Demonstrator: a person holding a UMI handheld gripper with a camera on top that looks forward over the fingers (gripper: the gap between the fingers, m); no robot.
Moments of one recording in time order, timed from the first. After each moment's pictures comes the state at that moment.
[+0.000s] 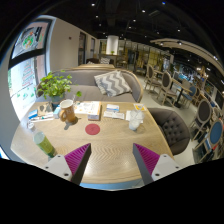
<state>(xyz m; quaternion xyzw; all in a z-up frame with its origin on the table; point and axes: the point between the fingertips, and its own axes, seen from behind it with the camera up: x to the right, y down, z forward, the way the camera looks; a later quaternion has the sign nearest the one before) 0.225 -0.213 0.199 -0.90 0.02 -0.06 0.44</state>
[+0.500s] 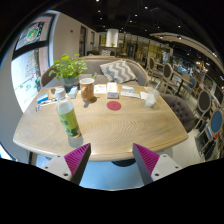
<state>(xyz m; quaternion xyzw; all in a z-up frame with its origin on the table) 0.086 -0.302 0.119 -0.91 0.04 -0.06 0.40</state>
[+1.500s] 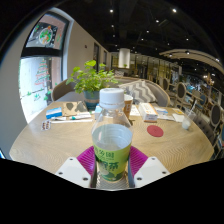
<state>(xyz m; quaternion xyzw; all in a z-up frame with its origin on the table) -0.068 -0.124 0.067 -0.86 -0.01 -0.02 0.52</state>
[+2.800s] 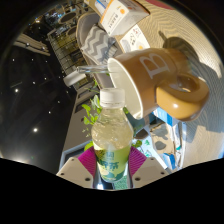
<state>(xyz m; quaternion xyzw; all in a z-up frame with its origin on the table) -0.154 0.153 0.194 -0.49 0.52 0.66 0.22</state>
